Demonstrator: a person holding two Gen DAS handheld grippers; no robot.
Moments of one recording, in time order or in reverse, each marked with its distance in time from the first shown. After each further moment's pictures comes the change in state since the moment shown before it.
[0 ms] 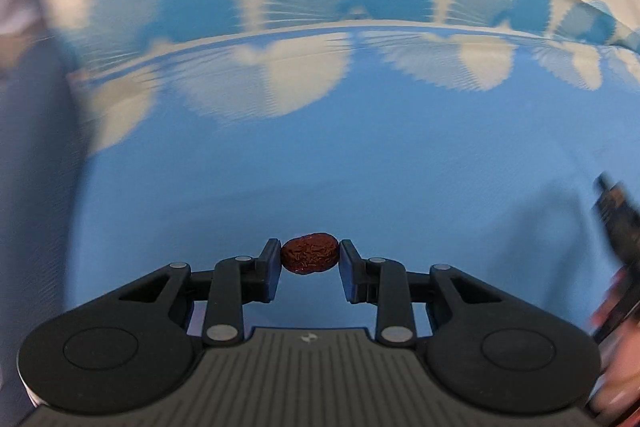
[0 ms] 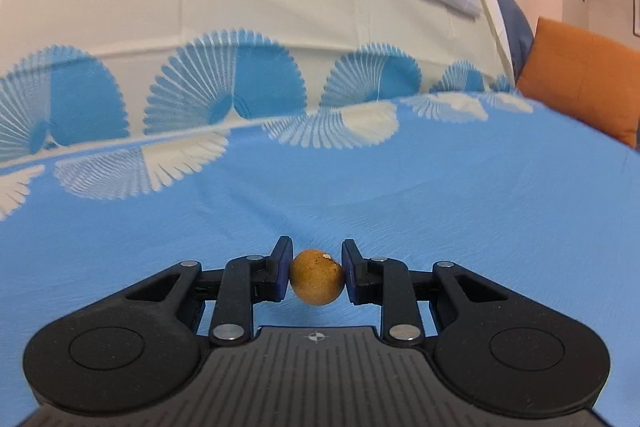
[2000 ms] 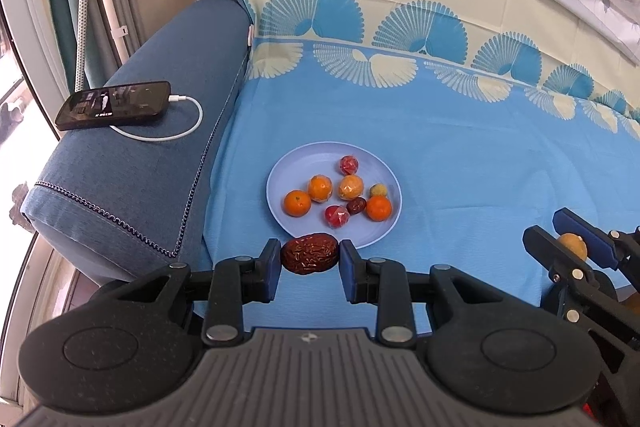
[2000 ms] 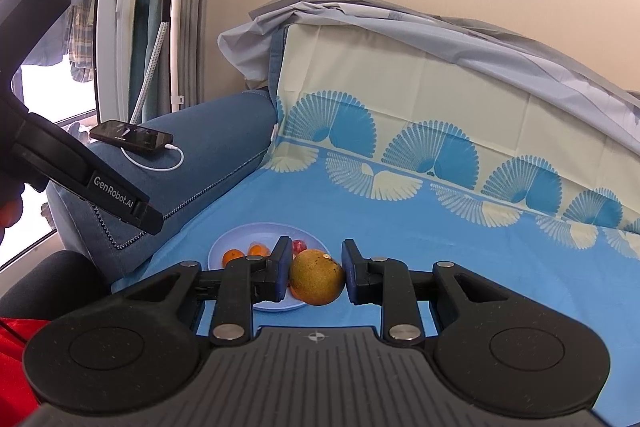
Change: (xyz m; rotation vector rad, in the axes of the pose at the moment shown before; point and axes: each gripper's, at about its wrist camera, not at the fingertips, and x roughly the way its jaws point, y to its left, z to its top) left arm -0.208 0.118 -0.260 -0.219 -0.184 -0.012; right arm -0.434 0.050 -0.026 -0.452 -0.056 0.750
